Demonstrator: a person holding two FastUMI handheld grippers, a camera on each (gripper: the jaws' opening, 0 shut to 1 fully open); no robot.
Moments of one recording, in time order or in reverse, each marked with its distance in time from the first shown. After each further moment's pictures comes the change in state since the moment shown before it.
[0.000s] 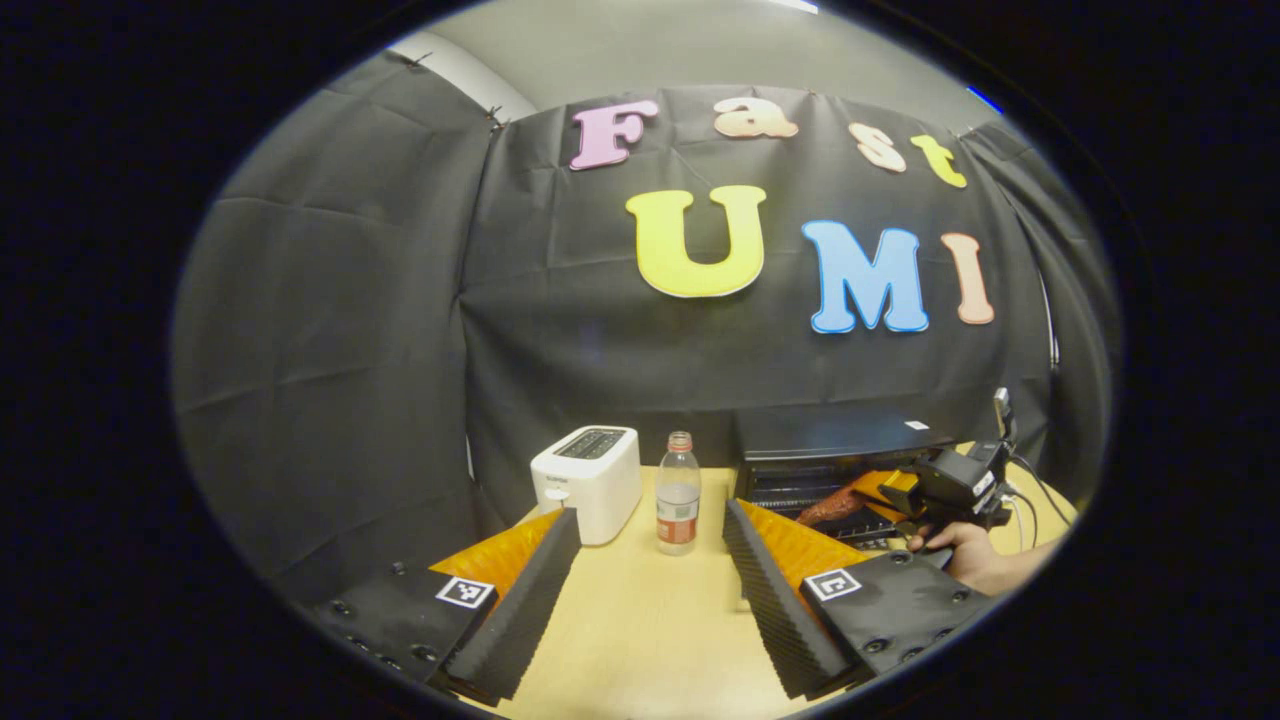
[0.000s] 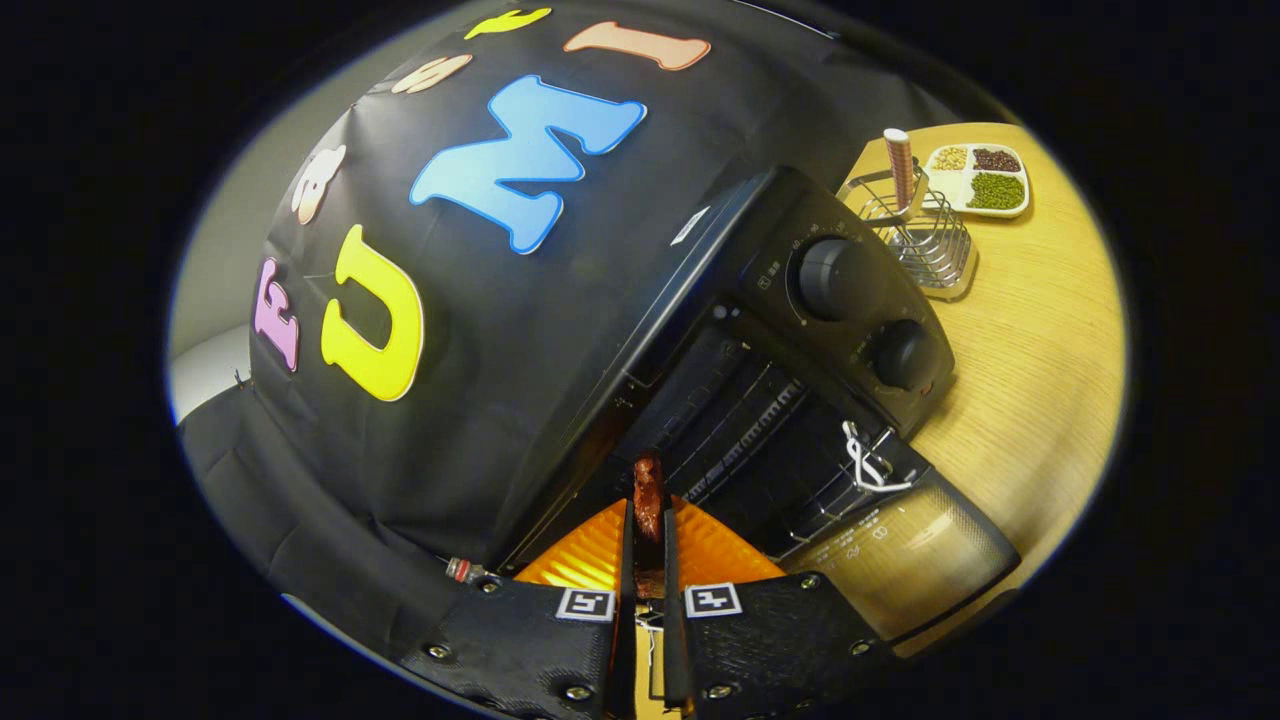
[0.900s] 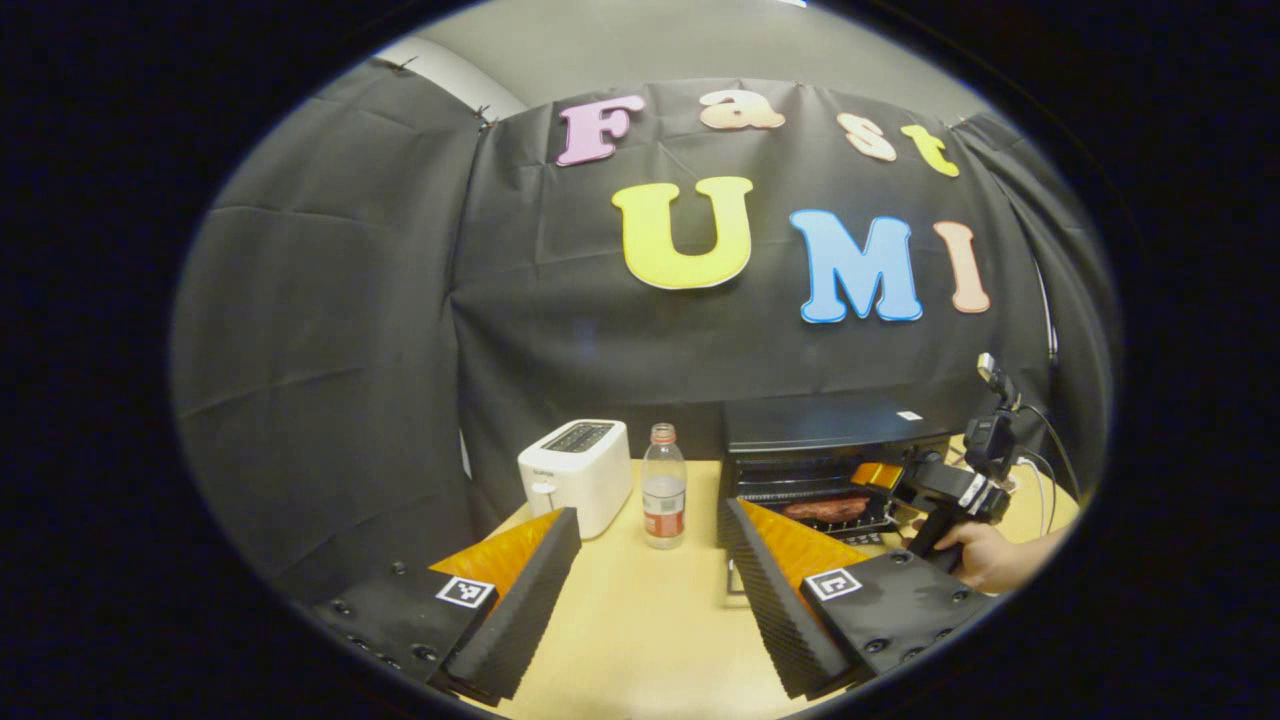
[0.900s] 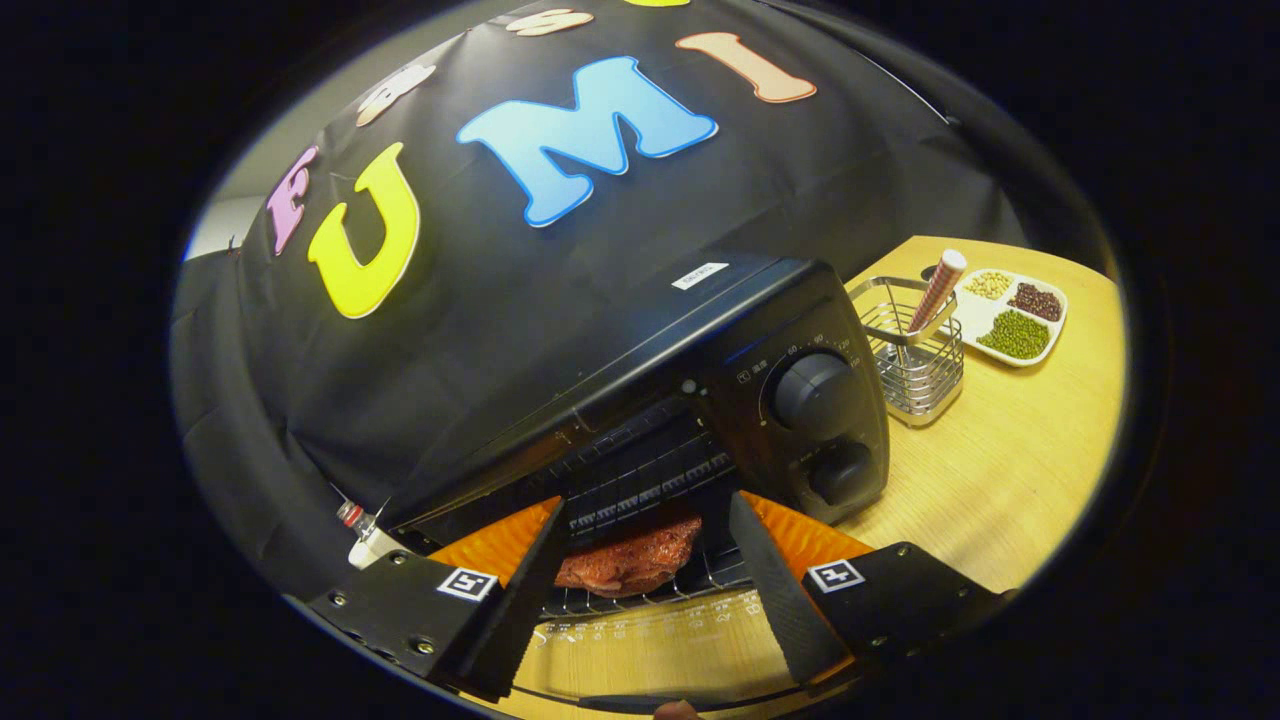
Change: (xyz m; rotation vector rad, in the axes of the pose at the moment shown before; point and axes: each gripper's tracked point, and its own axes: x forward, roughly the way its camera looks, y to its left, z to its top) left arm 0.001 -0.037 -0.003 0.010 0.012 -0.025; right arm -0.022 -0.033 0.026 -0.376 0.013 -0.102
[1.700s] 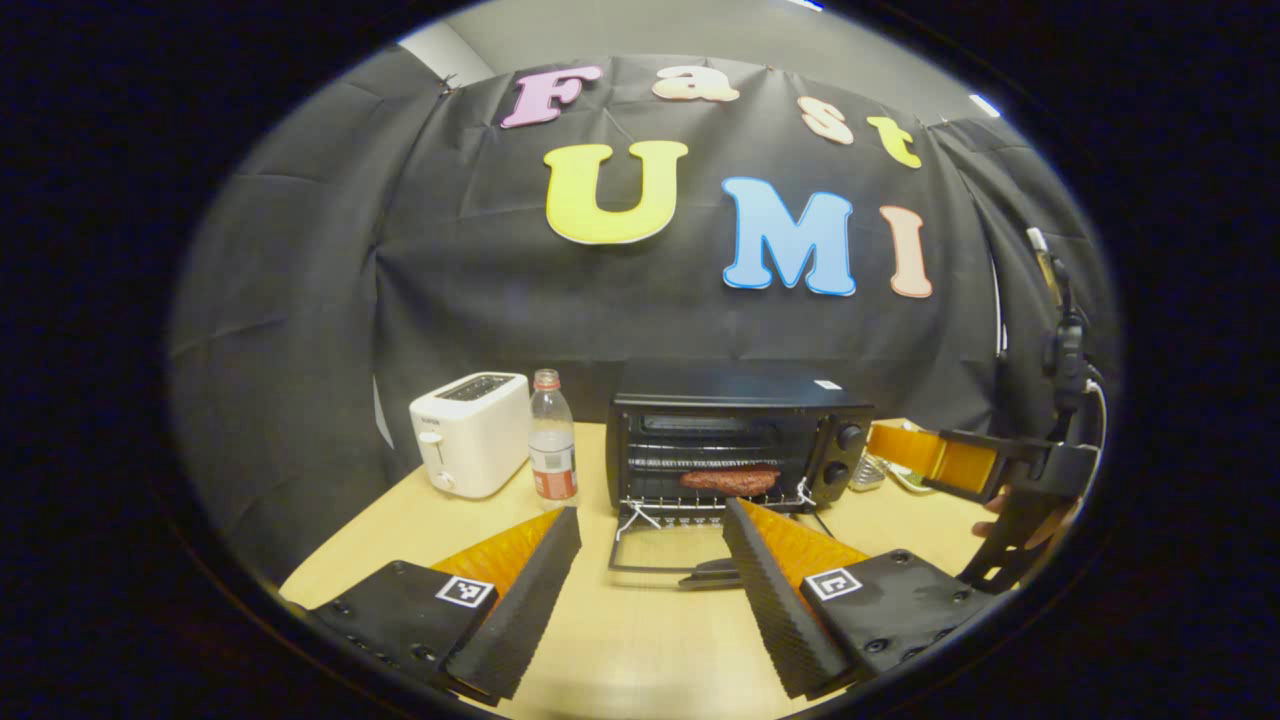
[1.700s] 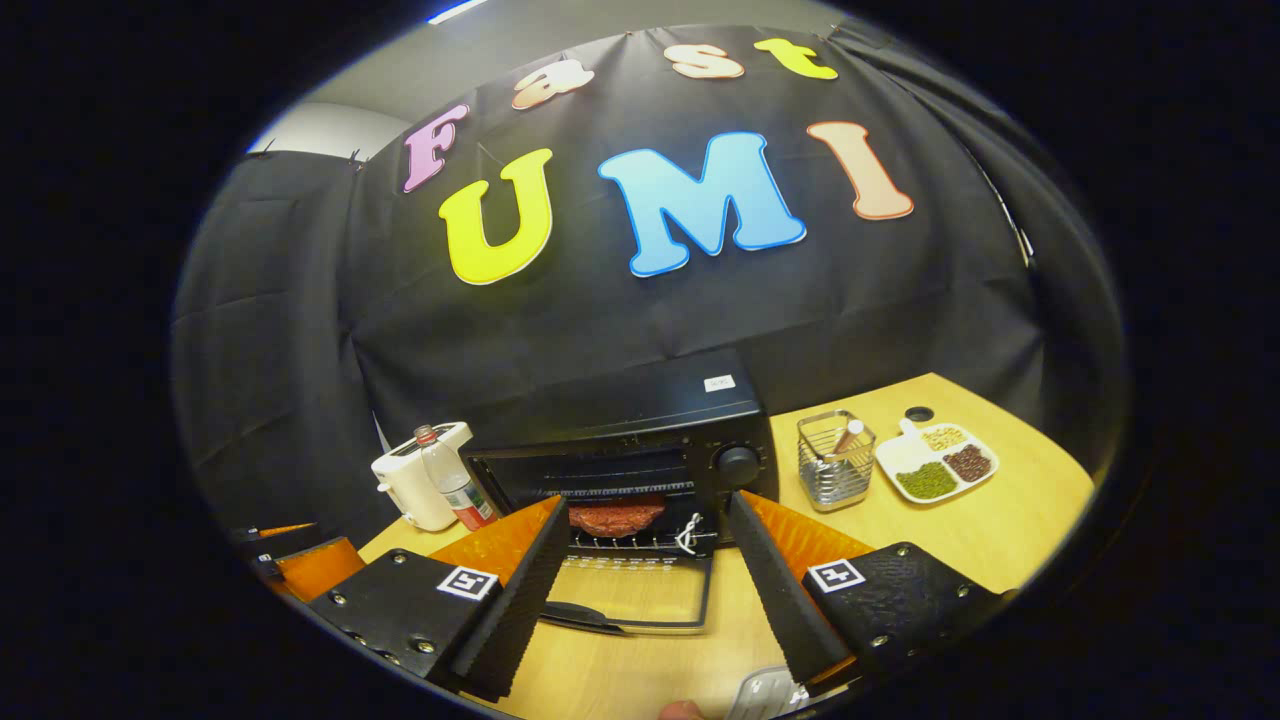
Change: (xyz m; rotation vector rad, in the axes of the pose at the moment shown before) left arm 0.015 -0.103 -0.062 -0.046 0.104 -0.191; right arm -0.151 -0.015 0.050 -0.368 -0.099 0.070
